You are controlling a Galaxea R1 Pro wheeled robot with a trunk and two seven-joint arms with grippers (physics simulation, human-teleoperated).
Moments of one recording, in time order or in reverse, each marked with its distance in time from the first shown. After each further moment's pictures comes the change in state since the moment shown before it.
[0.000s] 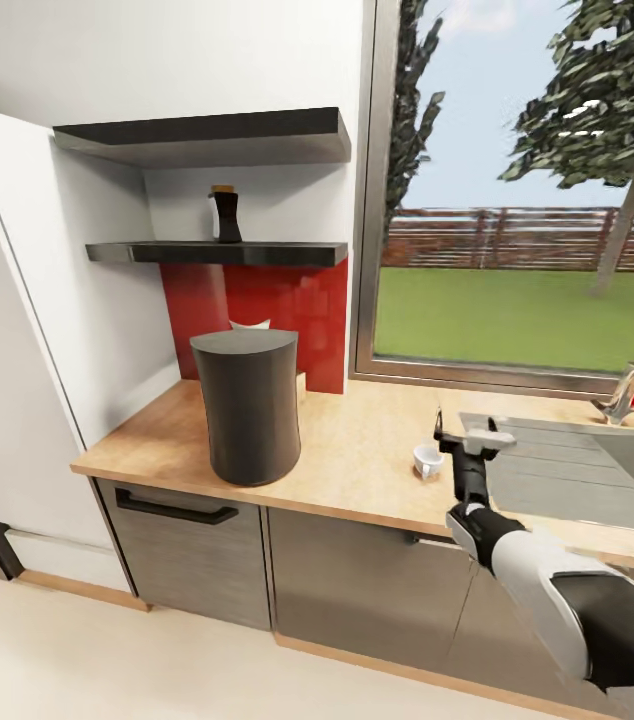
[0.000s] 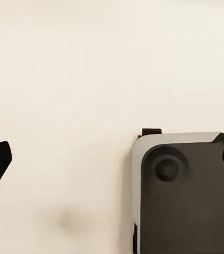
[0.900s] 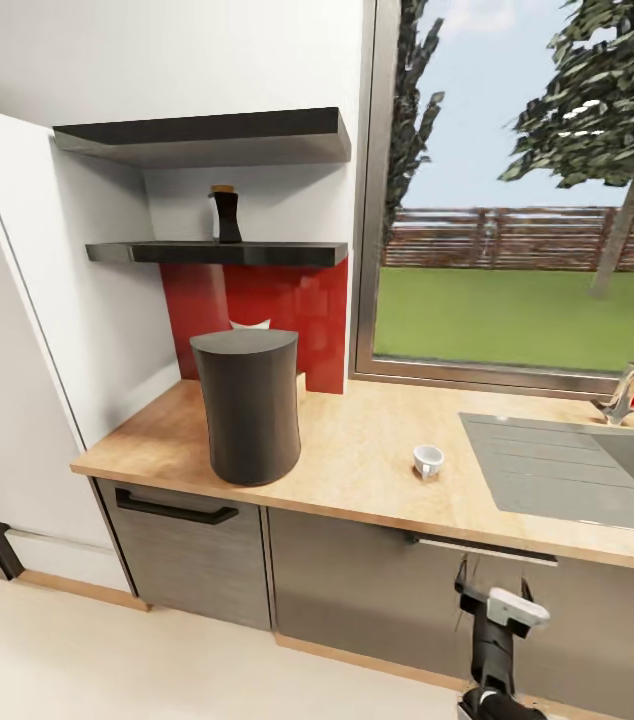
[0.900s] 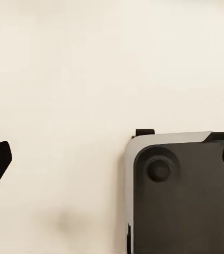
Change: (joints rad) left arm 0.000 -0.013 -0.006 -0.003 -0.010 0.000 -0.002; right arm 0.456 0.046 -0.002 -0.008 -0.004 -0.122 -0.256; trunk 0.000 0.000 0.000
